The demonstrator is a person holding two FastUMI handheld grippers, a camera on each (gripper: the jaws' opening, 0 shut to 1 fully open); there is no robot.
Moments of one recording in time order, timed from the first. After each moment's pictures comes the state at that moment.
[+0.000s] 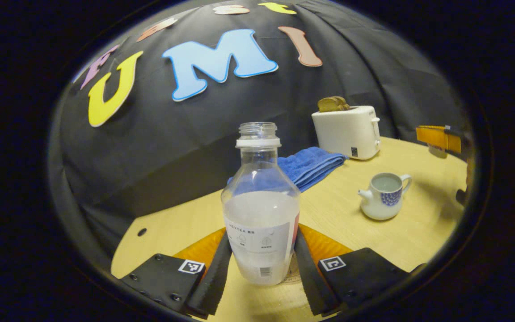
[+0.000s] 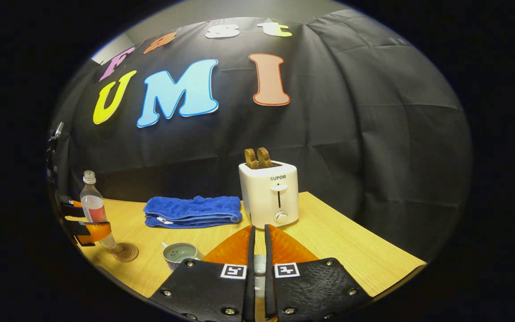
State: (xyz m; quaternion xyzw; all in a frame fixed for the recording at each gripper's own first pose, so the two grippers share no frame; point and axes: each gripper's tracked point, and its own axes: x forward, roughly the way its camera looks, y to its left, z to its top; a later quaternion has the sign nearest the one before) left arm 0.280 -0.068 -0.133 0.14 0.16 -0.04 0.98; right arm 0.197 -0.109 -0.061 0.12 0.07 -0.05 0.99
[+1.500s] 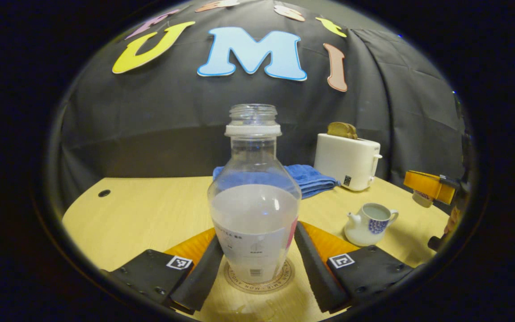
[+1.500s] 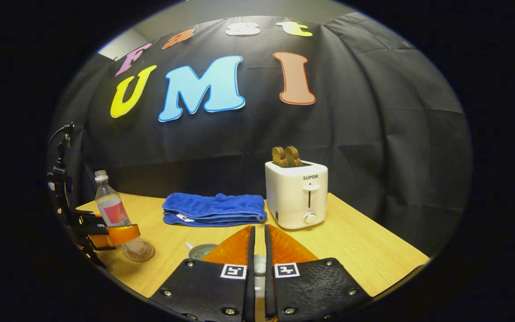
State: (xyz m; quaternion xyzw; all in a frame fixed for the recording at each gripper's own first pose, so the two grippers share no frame) left arm 0.280 -0.084 -0.140 0.01 0.13 -0.06 0.99; right arm 0.211 -0.053 -0.044 0.10 0.06 0.02 0.99
